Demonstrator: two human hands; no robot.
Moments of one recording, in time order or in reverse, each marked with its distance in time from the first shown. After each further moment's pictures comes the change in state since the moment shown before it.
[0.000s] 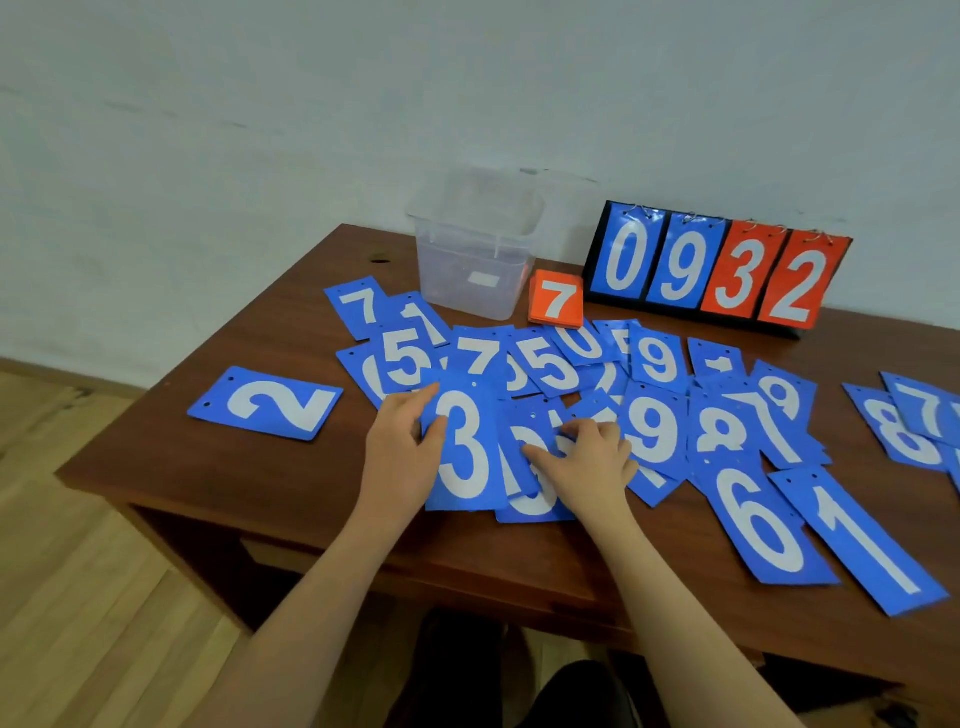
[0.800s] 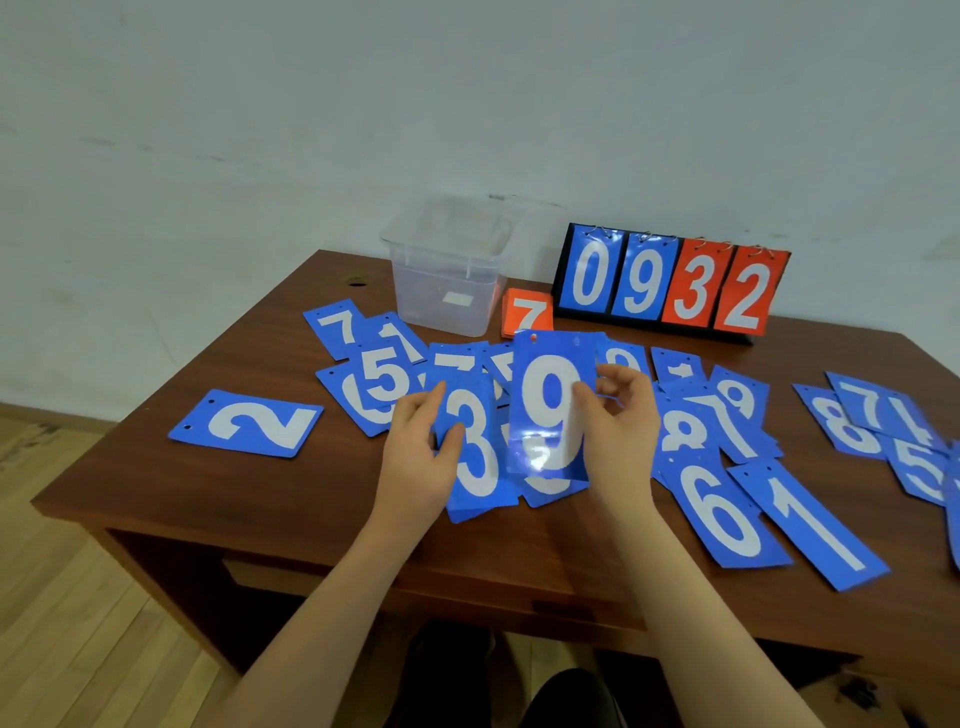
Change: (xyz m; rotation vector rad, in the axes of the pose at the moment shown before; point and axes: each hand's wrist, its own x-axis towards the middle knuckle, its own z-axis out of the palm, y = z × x) left_hand -0.016 0.025 0.012 -0.111 -0.092 0.117; right_hand -0.016 -0.018 -0.060 0.845 0.392 -0.130
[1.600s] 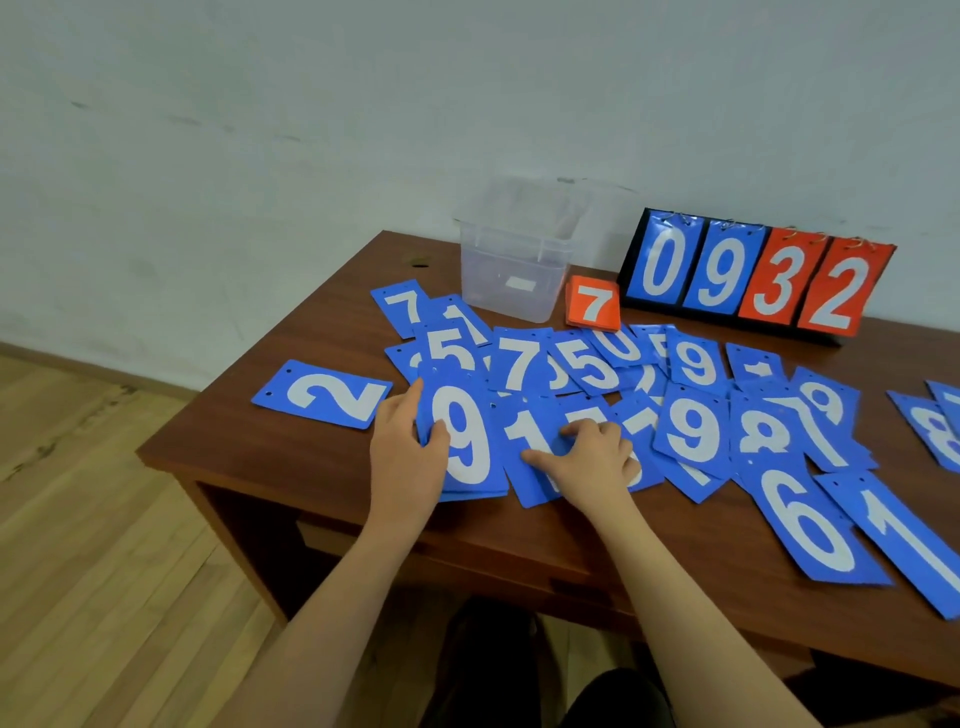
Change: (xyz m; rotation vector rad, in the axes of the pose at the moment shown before) left_hand -0.009 -0.033 -0.053 0.050 0.218 -0.253; right_hand -0.036 0.041 0.059 -0.867 -0.483 0.168
